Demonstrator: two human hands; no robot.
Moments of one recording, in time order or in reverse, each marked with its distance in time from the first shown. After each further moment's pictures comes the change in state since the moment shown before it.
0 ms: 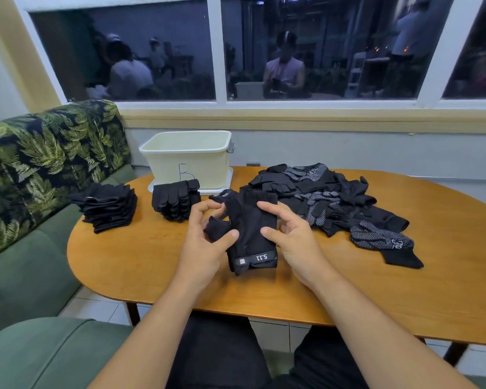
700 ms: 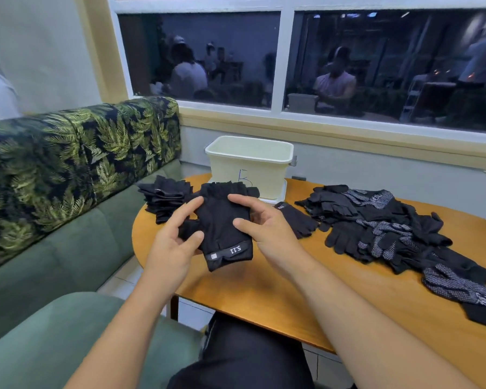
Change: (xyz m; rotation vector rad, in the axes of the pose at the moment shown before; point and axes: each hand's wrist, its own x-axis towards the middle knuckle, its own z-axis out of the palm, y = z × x) left_hand -0.013 0.042 -0.153 0.106 0.164 0.051; right_hand 0.061 -0.021 0.160 0.126 -0.342 0.020
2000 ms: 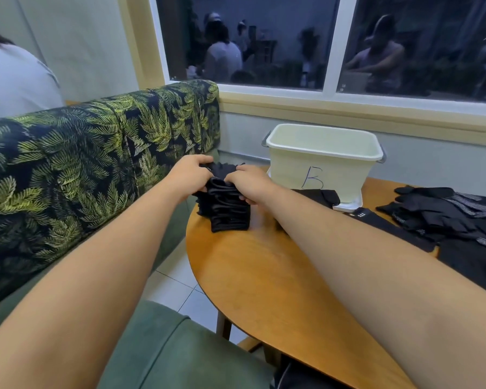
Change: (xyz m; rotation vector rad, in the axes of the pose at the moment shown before) left_hand 0.249 -0.045 -0.158 0.674 0.050 -0.345; right_hand 0.253 0.076 0.113 -0.520 -0.005 0.427
